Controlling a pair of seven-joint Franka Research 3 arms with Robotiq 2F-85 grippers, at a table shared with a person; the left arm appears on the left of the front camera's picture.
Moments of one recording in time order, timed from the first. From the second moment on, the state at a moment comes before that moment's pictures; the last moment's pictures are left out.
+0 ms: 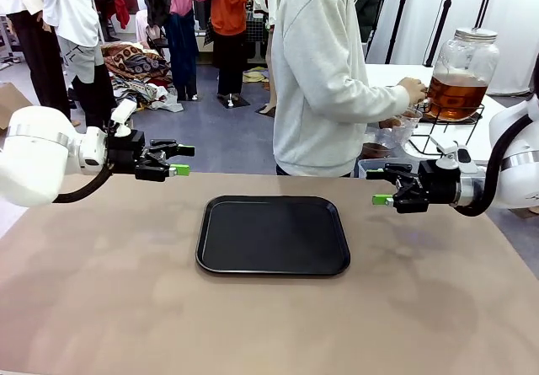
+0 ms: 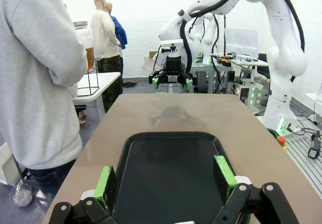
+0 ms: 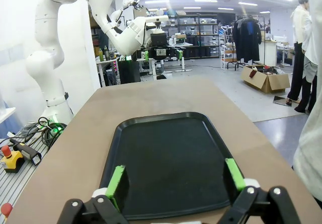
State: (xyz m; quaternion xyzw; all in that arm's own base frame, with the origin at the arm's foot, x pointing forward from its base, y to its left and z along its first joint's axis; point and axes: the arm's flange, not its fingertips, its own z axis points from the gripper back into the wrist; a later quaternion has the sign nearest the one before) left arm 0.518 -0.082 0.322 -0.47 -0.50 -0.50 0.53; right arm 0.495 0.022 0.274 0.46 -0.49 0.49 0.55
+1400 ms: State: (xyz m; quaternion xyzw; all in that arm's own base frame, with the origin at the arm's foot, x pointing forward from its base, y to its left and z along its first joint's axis) left arm 0.518 -0.082 0.322 -0.47 -0.50 -0.50 0.53; right arm 0.495 0.022 0.274 0.46 -0.49 0.49 0.55
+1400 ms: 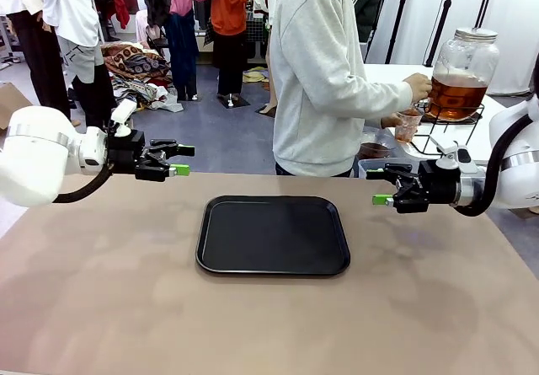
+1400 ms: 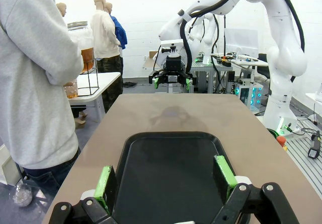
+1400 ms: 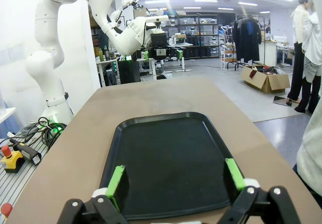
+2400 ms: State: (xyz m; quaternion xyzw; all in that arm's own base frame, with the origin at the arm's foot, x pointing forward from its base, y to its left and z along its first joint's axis) left arm 0.518 -0.082 0.322 -0.47 -0.50 -0.50 0.53; right arm 0.495 0.022 0.274 0.46 -0.49 0.49 0.55
